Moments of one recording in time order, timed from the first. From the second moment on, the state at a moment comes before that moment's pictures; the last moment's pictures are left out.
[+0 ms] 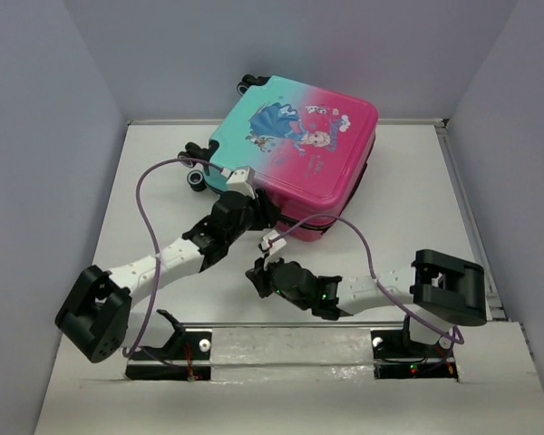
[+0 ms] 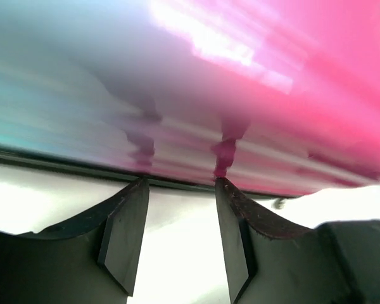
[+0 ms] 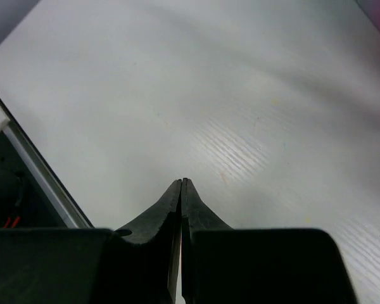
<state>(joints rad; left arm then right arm) -0.69 1.31 0.69 0.22 -0.09 -0.61 1.32 1.62 0.71 0.56 0.44 0.47</state>
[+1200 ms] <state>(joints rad) -0.01 1.55 1.16 0.09 0.16 -0.80 1.10 0.99 0.38 0.25 0.50 0.58</state>
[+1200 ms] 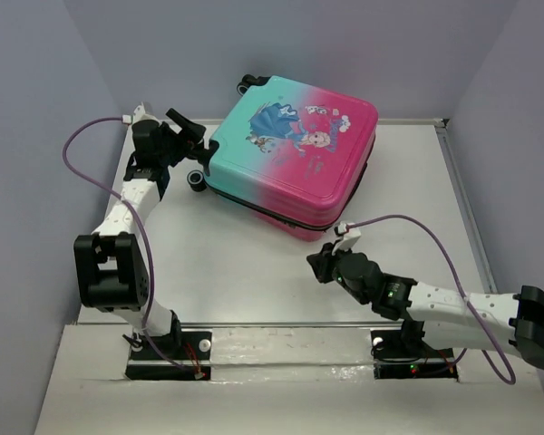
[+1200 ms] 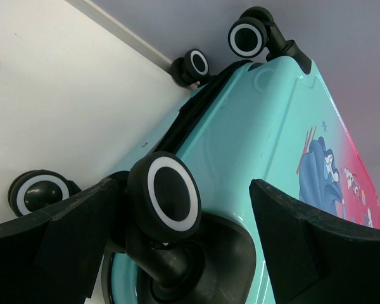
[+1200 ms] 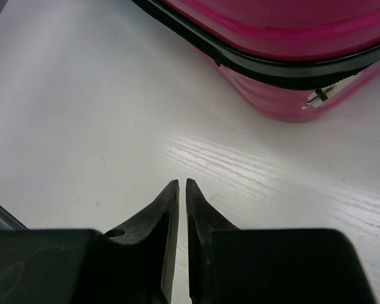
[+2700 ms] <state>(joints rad) -0.01 1.61 1.40 0.05 0.13 -0.84 1.01 0.97 0.36 0.30 0.54 0.53</state>
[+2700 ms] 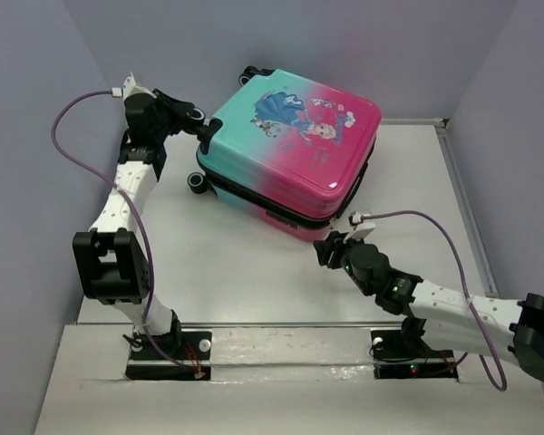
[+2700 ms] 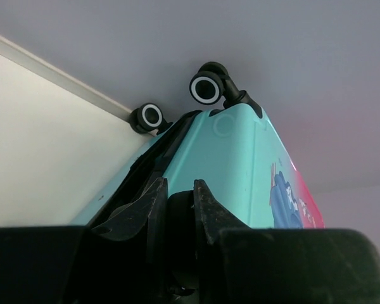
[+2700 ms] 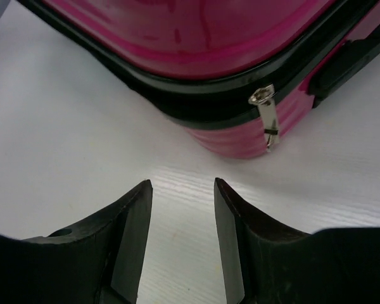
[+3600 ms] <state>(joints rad) 0.02 1.69 1.34 0.02 0.14 -0.82 0.41 1.09 0.40 0.41 -0.28 0.31</state>
